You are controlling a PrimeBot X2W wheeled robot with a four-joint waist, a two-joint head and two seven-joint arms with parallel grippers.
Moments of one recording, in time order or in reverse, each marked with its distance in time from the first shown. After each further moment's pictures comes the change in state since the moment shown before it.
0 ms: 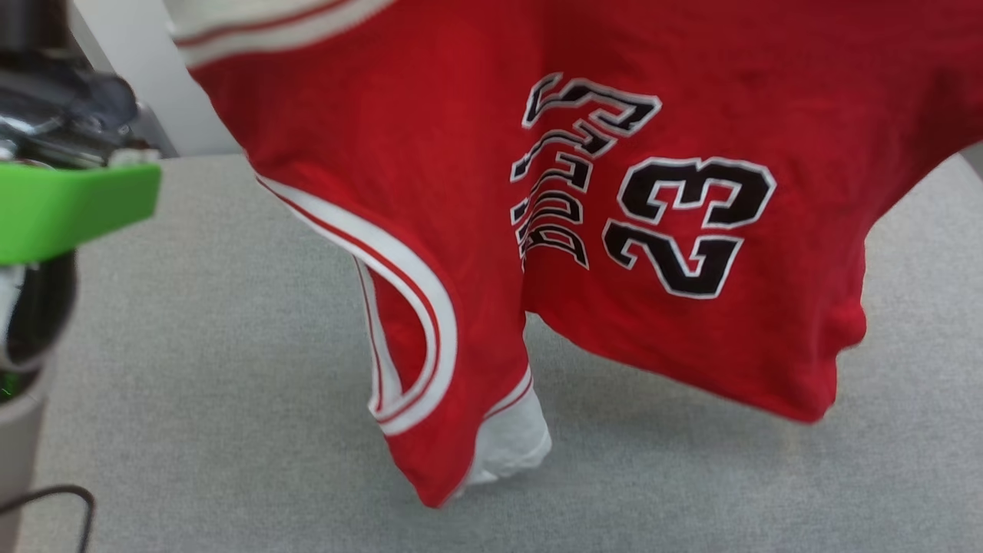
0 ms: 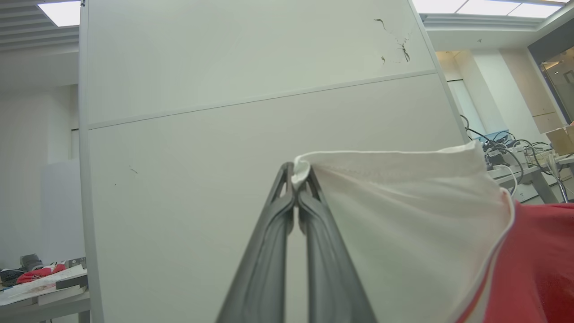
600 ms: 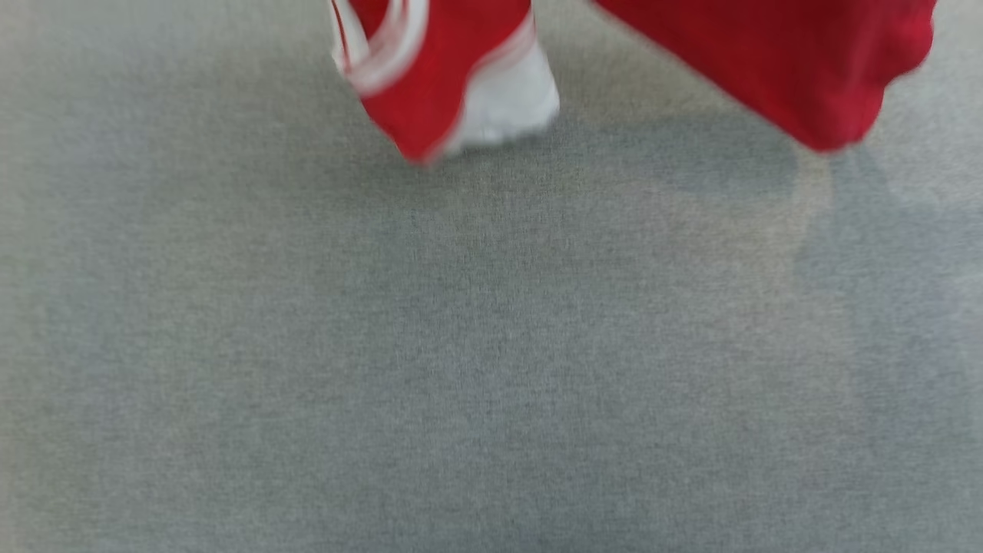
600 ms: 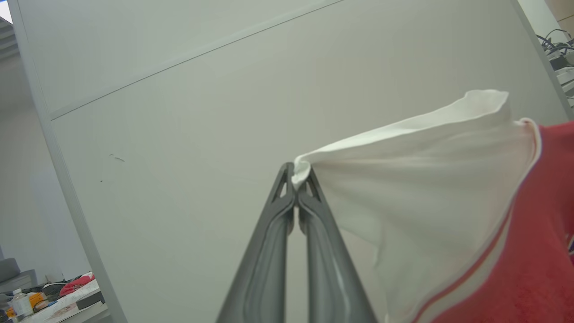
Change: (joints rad) left arm -0.583 0.115 -0.050 0.322 0.036 -0.190 0.060; right arm -0.560 -0.098 0.159 0.279 -0.085 0.001 -0.111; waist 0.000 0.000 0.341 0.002
